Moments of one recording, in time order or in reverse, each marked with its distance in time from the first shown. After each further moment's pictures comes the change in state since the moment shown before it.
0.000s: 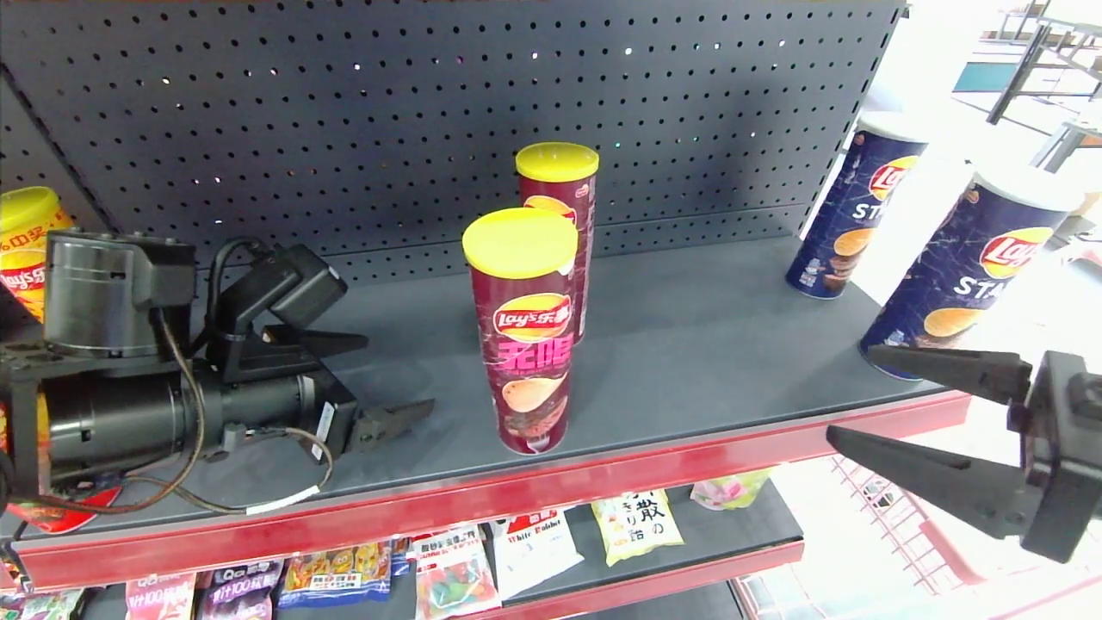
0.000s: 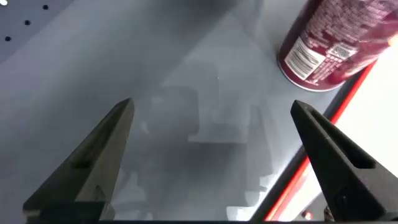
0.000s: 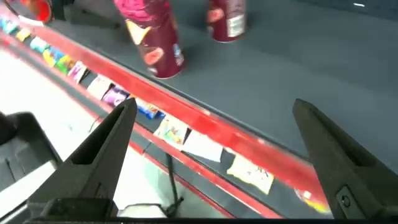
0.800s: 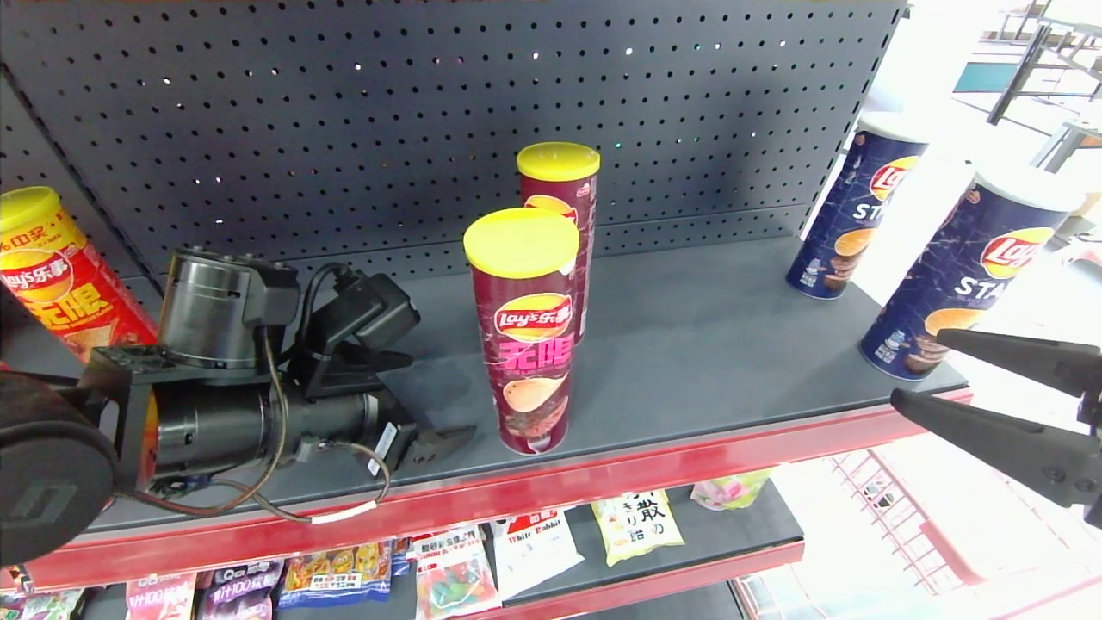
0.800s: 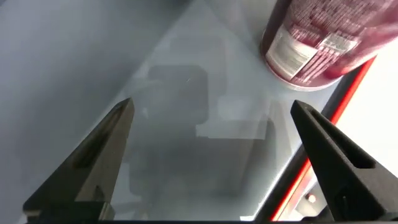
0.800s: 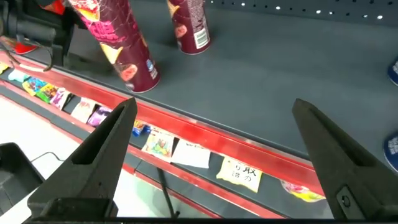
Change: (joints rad) left arm -0.112 0.107 -0.038 0.004 0.072 0.030; right arm -0.104 -0.074 0.003 0.009 -0.004 0.039
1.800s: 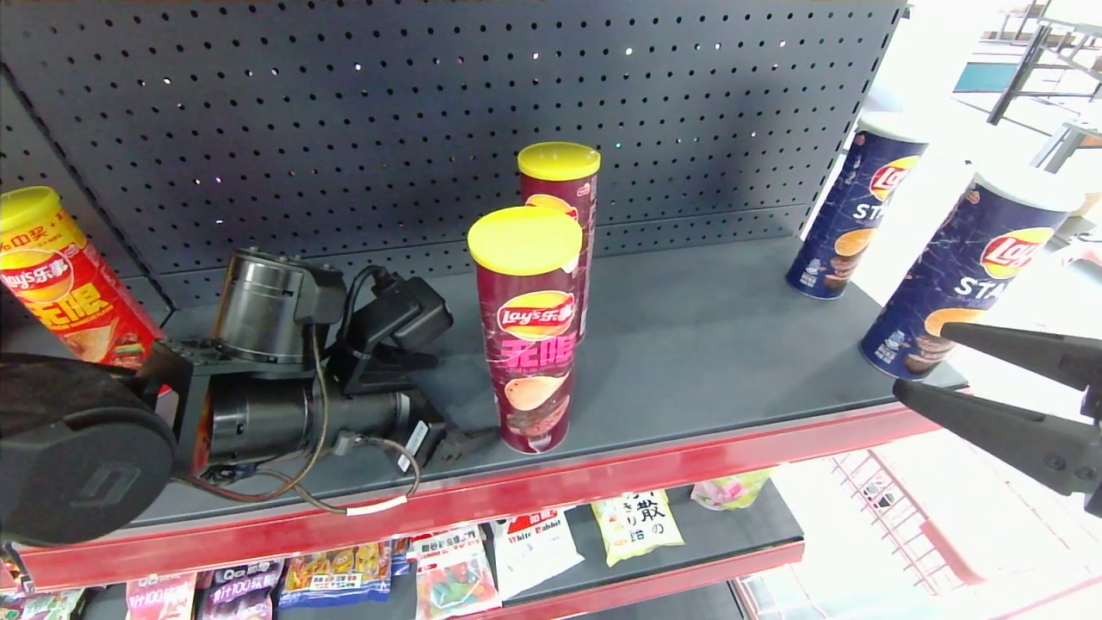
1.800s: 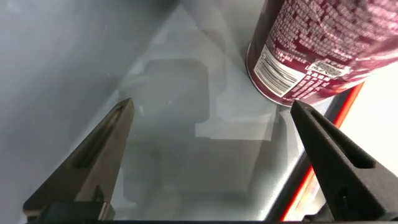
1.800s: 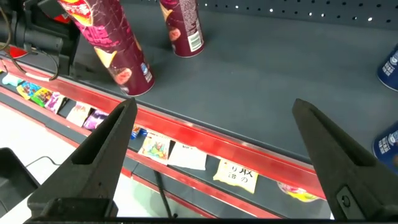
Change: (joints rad) left arm -0.037 0.067 -0.049 0.000 0.010 0.000; right arm -0.014 0.003 -0.009 0.000 0.000 0.000
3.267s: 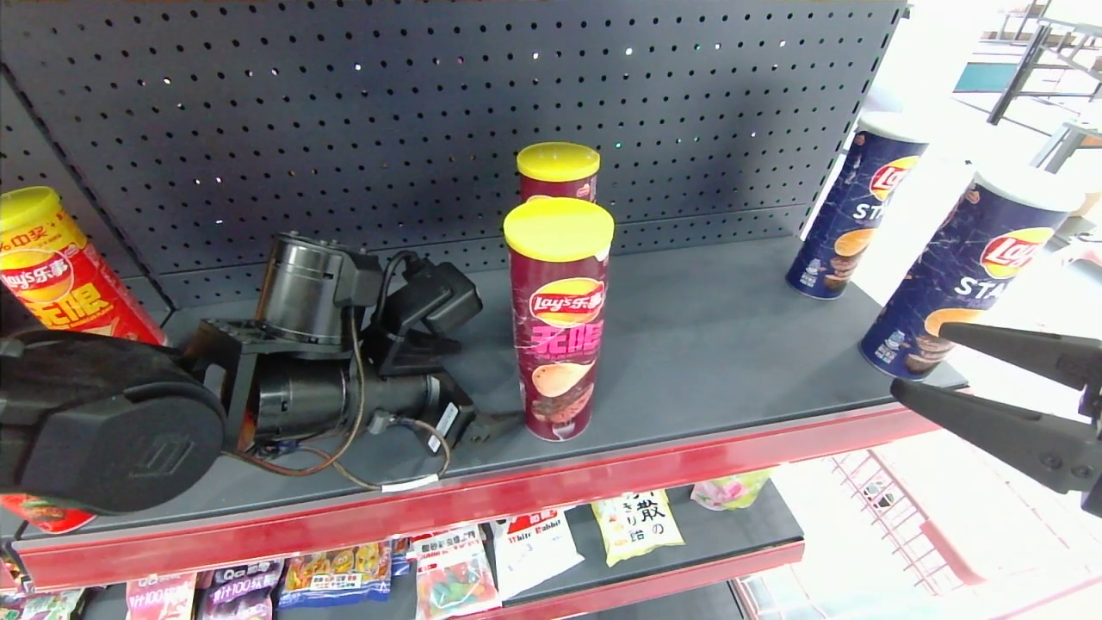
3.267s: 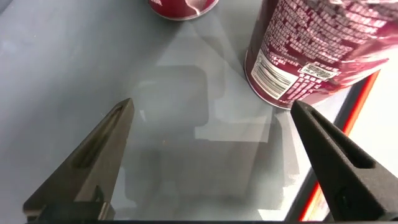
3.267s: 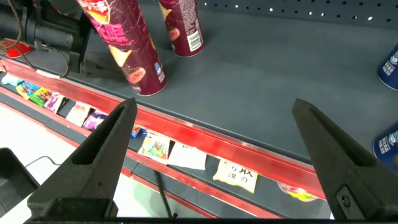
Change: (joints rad) left arm -0.034 0.061 -0.084 -0.002 0.007 0.000; right arm 0.000 0.005 -0.001 0.000 -0.001 0.000
